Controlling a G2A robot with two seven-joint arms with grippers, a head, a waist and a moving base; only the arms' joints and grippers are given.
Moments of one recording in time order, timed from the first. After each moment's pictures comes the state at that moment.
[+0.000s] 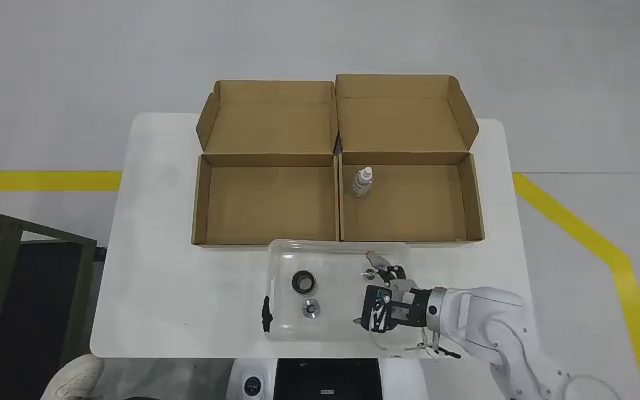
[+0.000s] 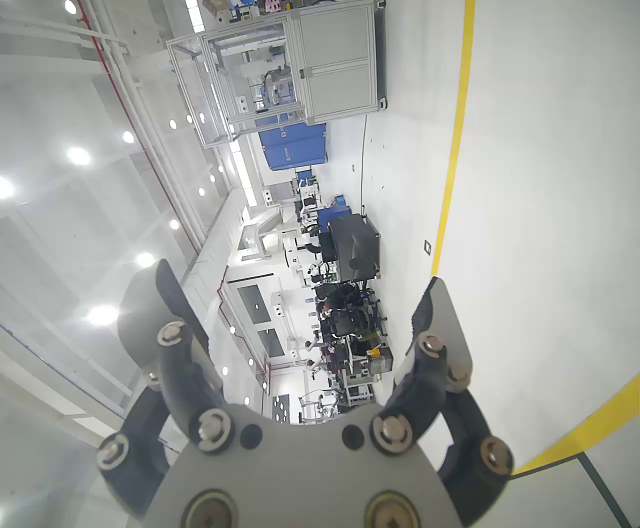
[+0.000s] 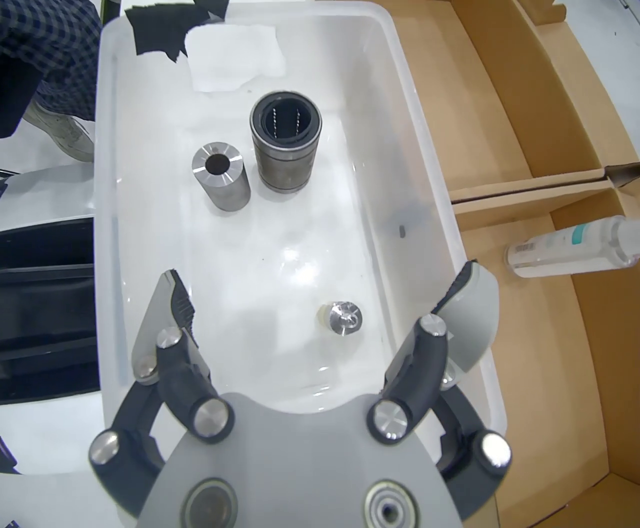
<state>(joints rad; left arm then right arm) -0.01 -0.37 -0.75 -1.25 2.03 -0.40 0.22 -1.57 -1.05 1.27 -2.09 -1.50 -0.87 0.41</state>
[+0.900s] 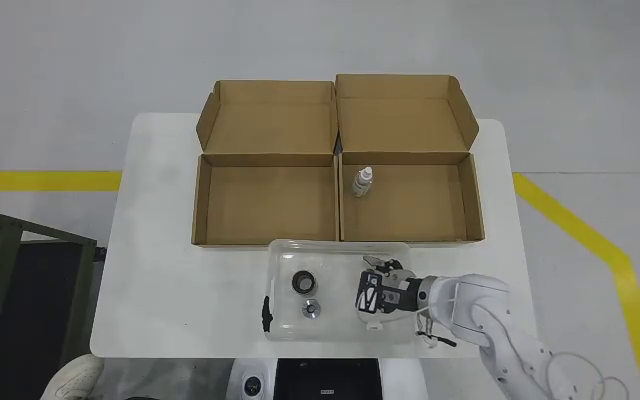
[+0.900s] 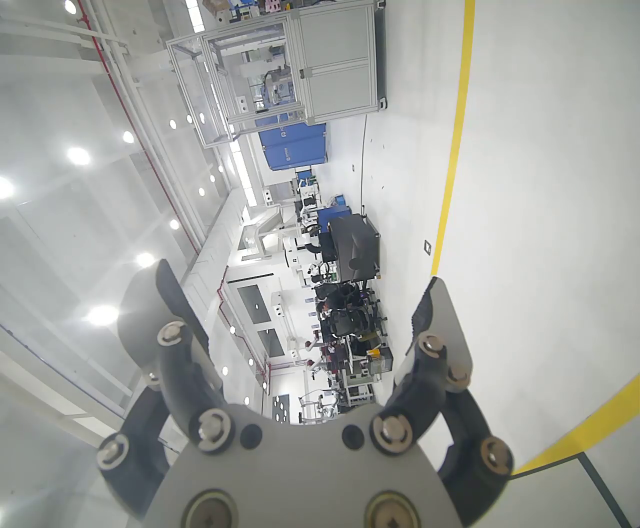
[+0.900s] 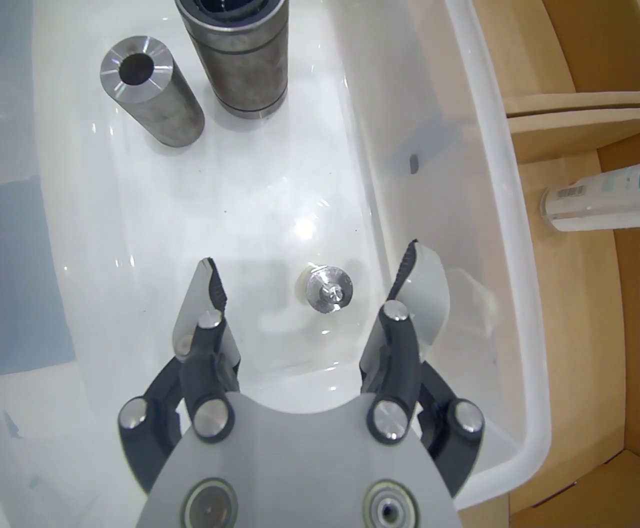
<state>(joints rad) -0.01 -0.37 -0.75 -1.25 2.03 -0.40 0.22 -1.46 -1.05 1.18 -1.99 -1.47 -0.82 0.59</state>
